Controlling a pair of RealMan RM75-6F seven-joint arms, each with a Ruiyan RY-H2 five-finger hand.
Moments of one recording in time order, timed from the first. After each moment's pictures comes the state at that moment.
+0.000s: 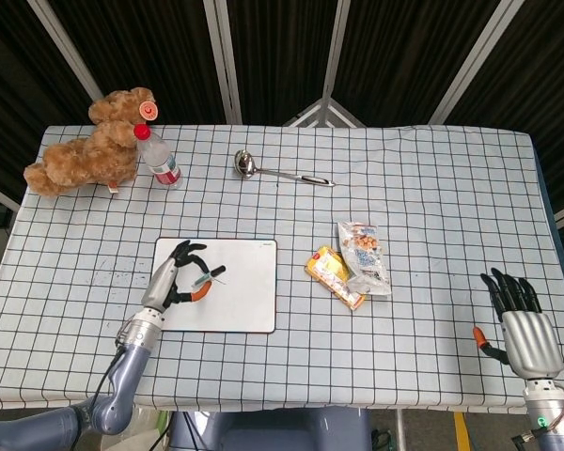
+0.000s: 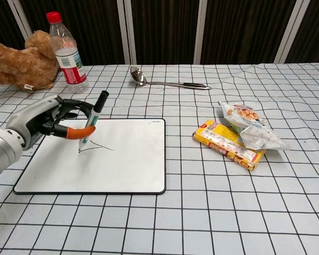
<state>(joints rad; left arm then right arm) -0.49 -1.75 -0.24 -1.40 1.21 1.08 -0.37 0.10 -1.14 0.05 -1.65 -1.47 1.42 -0.06</state>
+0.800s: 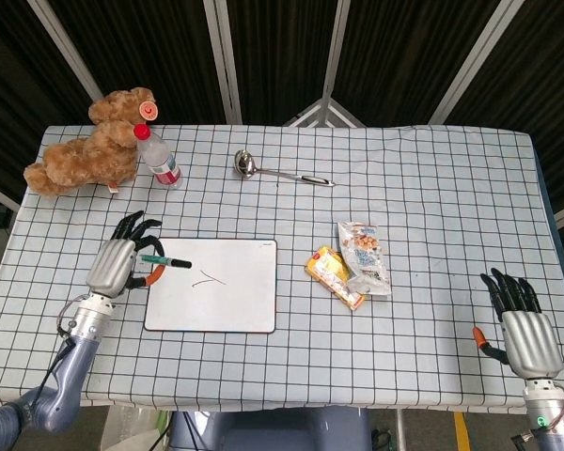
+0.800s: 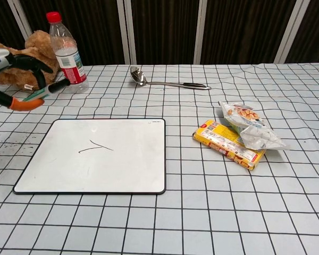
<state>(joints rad) -0.46 -1.48 -0.20 -1.45 1.35 1.17 0.00 0.10 -1.14 0.05 -1.66 -1.47 1.41 -0.06</state>
